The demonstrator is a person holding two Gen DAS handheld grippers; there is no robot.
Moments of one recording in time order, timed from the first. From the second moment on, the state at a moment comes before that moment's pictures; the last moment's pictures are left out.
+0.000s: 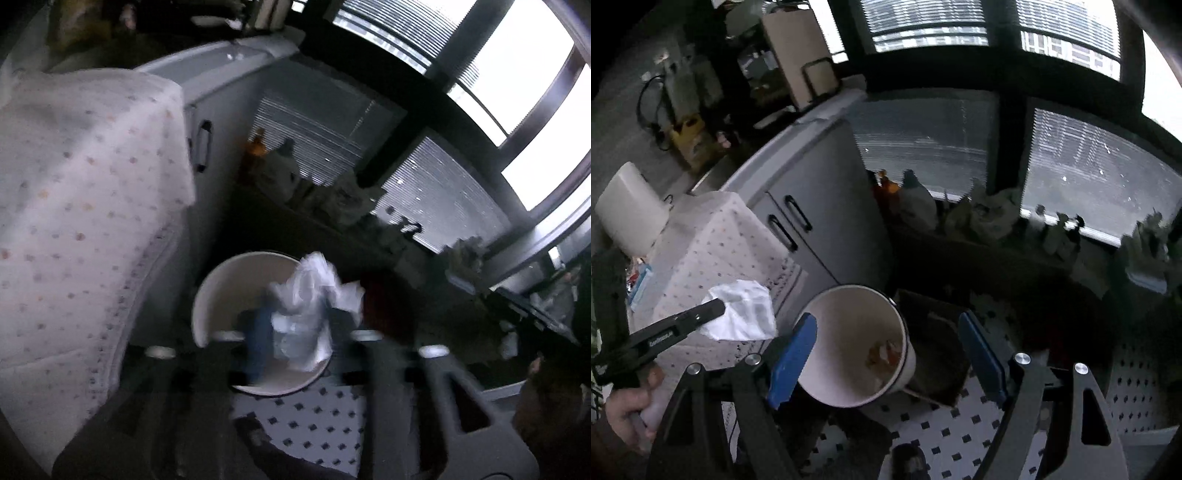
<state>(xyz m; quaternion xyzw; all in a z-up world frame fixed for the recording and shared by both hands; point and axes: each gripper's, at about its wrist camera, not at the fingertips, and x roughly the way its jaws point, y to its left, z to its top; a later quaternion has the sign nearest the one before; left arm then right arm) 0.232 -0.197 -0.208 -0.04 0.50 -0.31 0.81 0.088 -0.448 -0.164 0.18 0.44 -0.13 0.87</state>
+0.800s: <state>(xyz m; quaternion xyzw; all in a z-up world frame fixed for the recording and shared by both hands) 0.196 -0.059 -0.109 -0.12 0.36 -0.17 0.91 0.139 -0.366 -0.117 0.12 0.40 -0.05 0.91</state>
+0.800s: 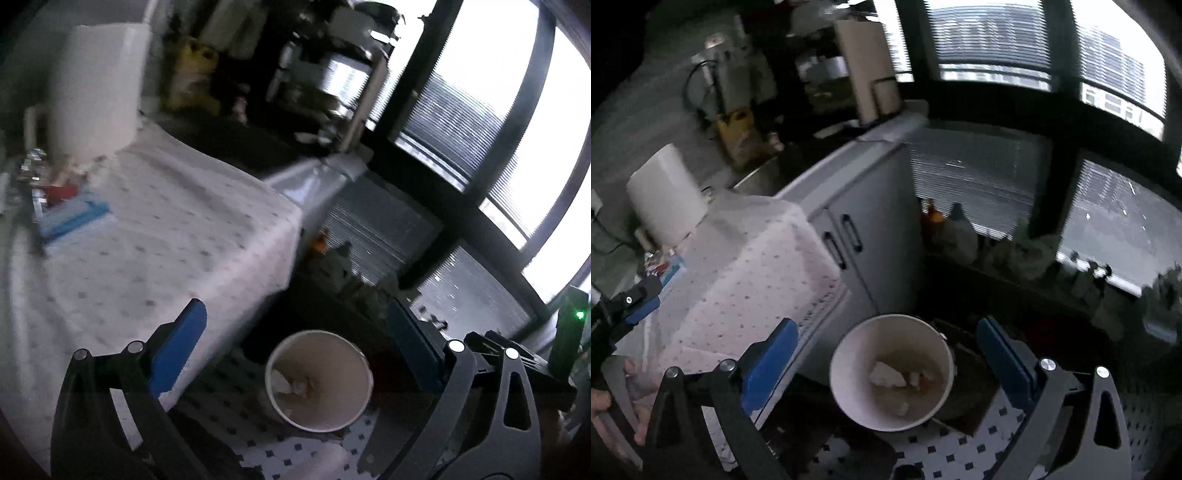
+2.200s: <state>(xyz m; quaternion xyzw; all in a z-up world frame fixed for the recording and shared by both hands) 0.237 0.237 -0.082 -0.22 0.30 0.13 0.92 0.372 -0.068 -0.087 0.03 0.39 0.26 0.88</state>
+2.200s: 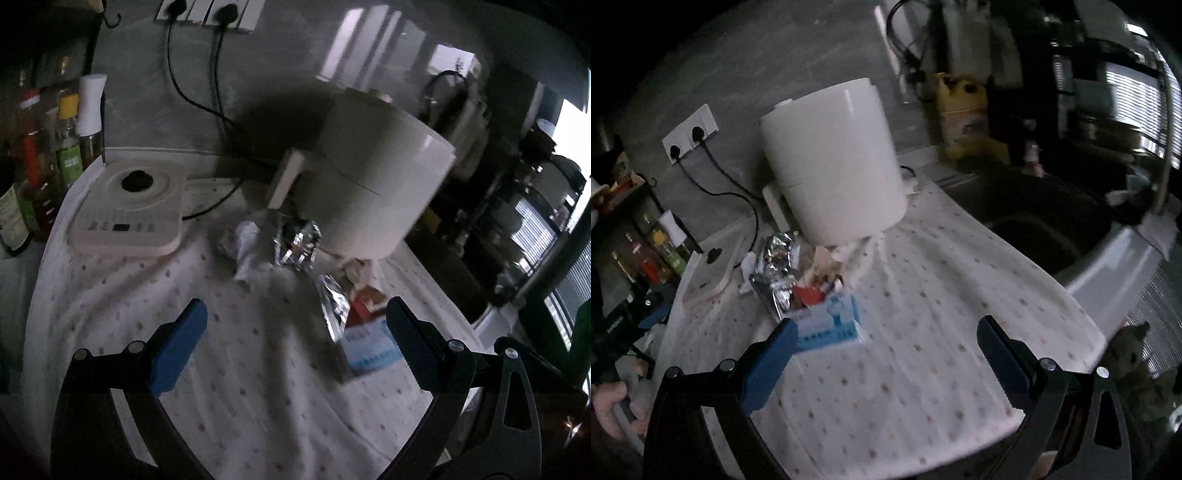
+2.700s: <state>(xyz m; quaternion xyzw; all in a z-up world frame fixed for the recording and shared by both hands) 0.309 0.308 -0.117 -0.24 0.34 0.13 0.90 0.427 0.021 -0.098 0.01 0.41 0.29 0.86</state>
